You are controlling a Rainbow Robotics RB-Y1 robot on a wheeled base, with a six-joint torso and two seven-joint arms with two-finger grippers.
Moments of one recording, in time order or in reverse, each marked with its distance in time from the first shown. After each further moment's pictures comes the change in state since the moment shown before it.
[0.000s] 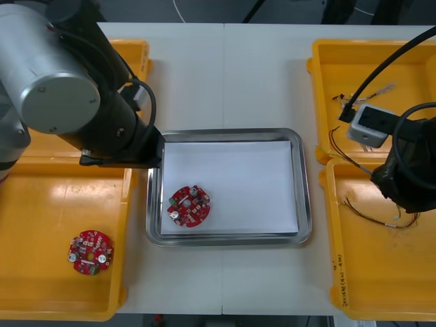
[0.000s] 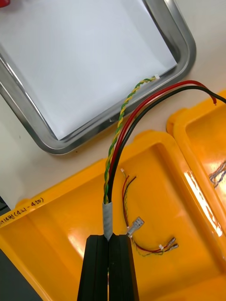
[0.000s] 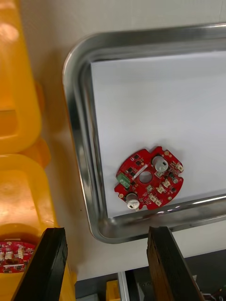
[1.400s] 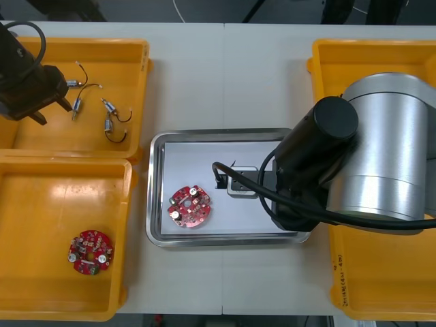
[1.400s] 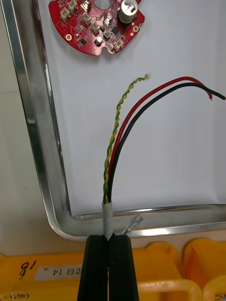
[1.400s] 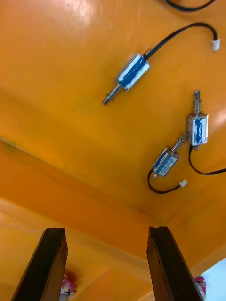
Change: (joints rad) right arm -0.286 0.267 0.679 0.114 0.407 -0.074 0.111; left arm -0.136 0.118 0.290 0.691 -0.097 -0.094 -0.050
